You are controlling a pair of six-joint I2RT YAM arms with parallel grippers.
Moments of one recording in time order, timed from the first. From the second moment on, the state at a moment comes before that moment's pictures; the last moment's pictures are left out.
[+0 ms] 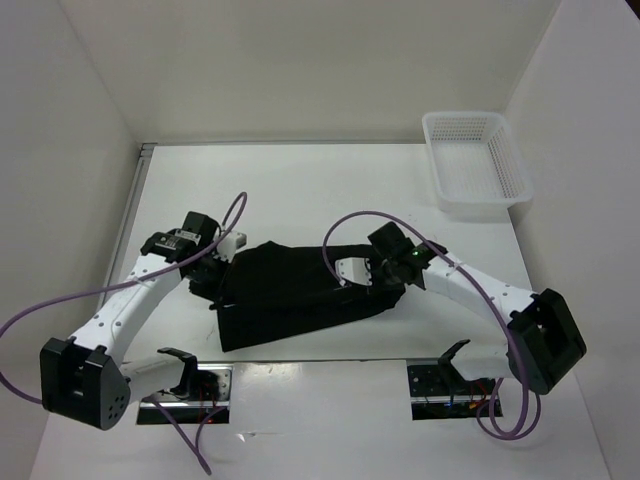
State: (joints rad) left arm -0.24 1.14 0.90 -1.07 0.17 0.07; right arm 0.61 1.29 0.82 -0.63 -0.05 -1.04
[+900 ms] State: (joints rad) left arm -0.25 1.34 0.93 -0.93 0.02 0.07; right arm 0.72 1.45 1.08 -0.49 -0.28 -0.90
